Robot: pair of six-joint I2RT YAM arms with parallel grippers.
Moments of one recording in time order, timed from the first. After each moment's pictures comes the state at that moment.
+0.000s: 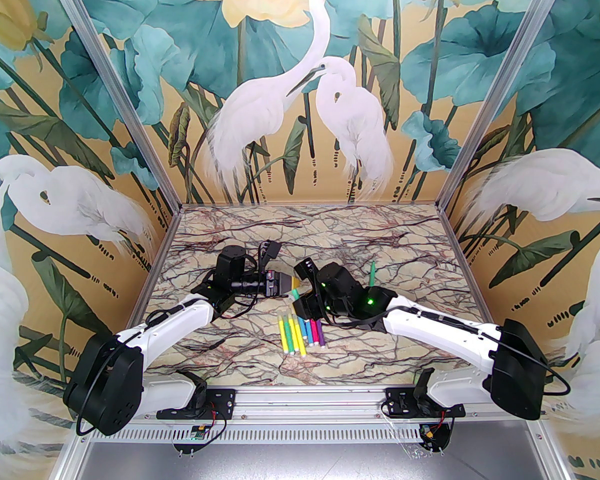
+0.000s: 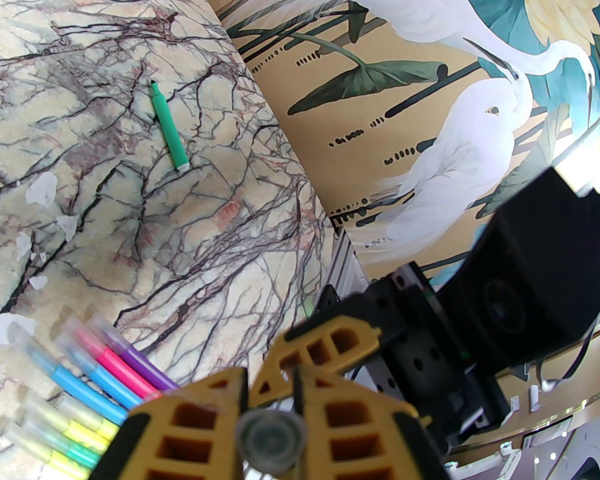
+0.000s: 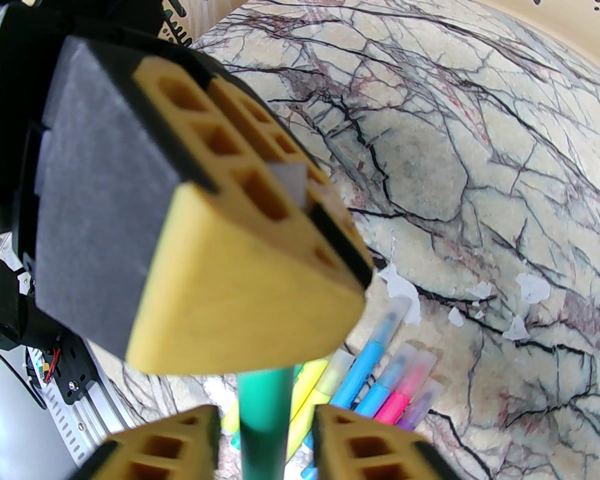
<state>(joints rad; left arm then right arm) -0.44 1.30 0.71 0.14 0.89 -0.62 0.93 1.36 0.94 -0.27 -0.15 0.33</state>
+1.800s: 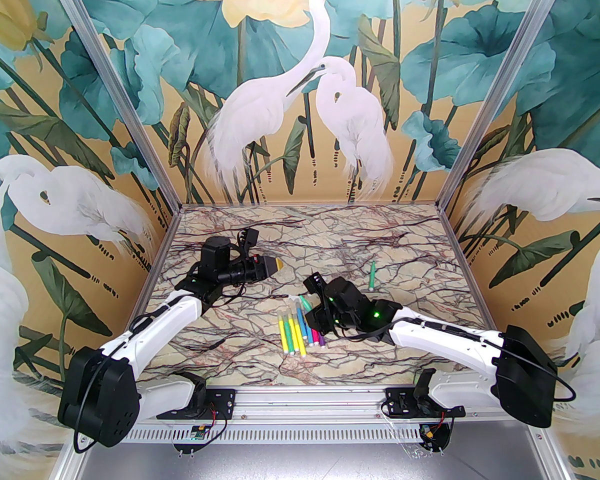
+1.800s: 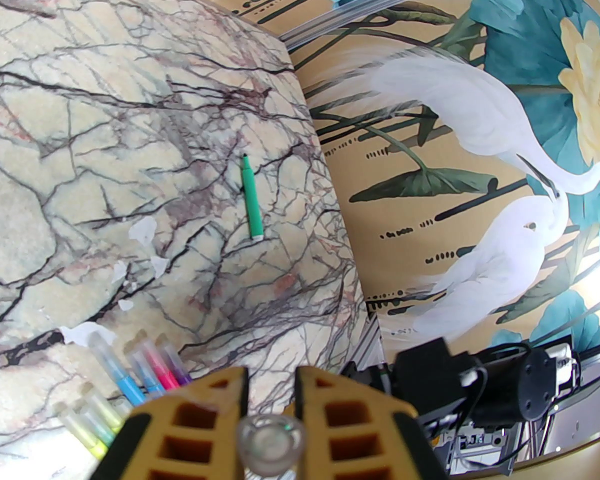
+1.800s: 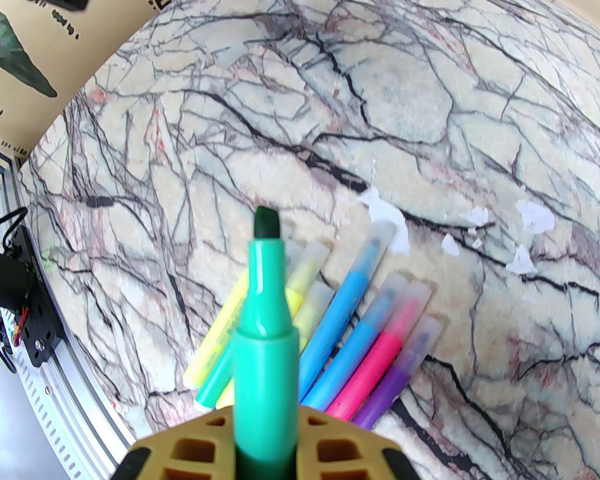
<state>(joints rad) -0.32 1.24 0.79 -0.03 0.72 -0.71 0.94 1.29 0.76 -0.25 -0.14 0.33</state>
